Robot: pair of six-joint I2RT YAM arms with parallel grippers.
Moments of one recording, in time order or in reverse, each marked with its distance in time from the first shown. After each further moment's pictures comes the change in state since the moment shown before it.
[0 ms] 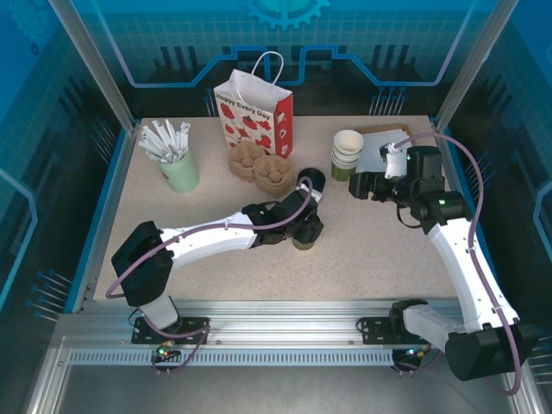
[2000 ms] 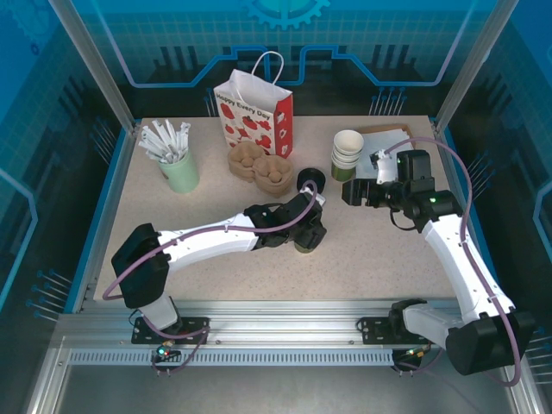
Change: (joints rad) left arm -0.040 -0.009 0.042 -0.096 -0.029 0.006; right arm 0.029 0.036 -0.048 -0.001 -0.047 0.008
